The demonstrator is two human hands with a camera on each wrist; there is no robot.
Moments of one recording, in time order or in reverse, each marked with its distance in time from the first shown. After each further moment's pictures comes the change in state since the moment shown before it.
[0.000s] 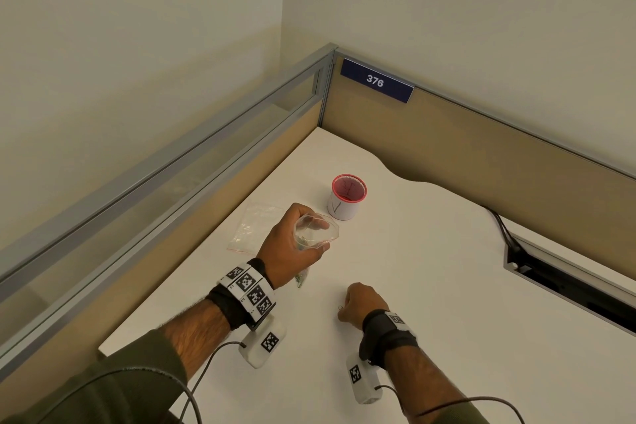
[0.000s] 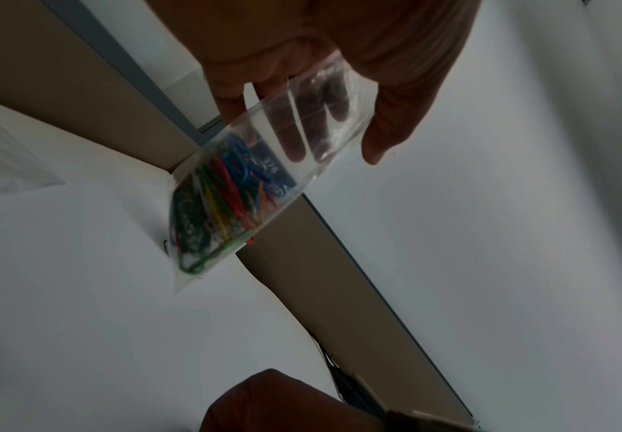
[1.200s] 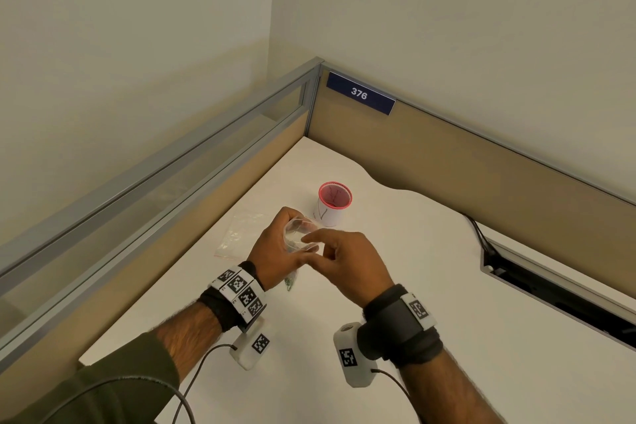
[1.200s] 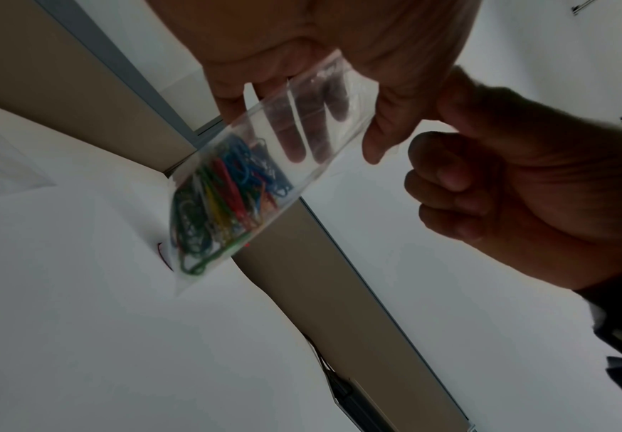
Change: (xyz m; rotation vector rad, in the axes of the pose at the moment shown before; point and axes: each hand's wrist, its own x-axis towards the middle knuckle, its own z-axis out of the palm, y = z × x) left_hand 0.002 0.003 -0.002 0.036 -0.035 0.043; right_hand -0.123 -0.075 -0.117 0.216 0.479 -0.614
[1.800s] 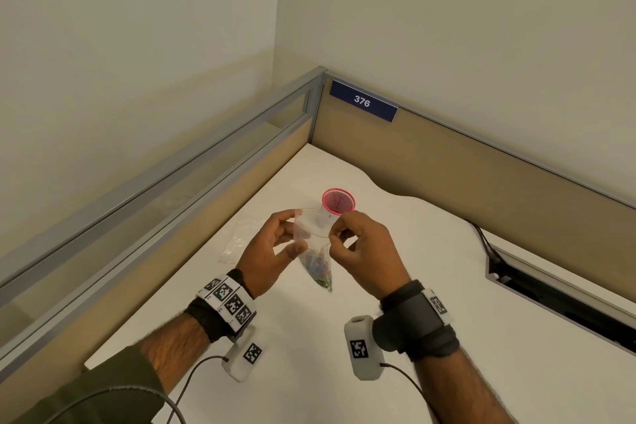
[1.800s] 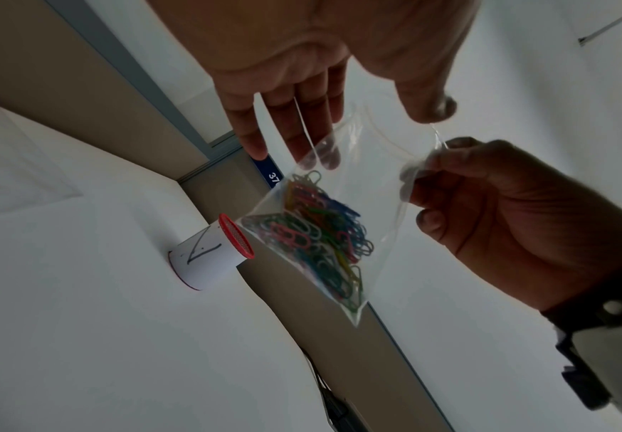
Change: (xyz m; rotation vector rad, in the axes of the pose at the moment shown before) left_hand -0.013 0.005 -0.017 -0.178 0.015 0.009; right_hand 0.006 0.006 -0.024 0.157 0.168 -0.035
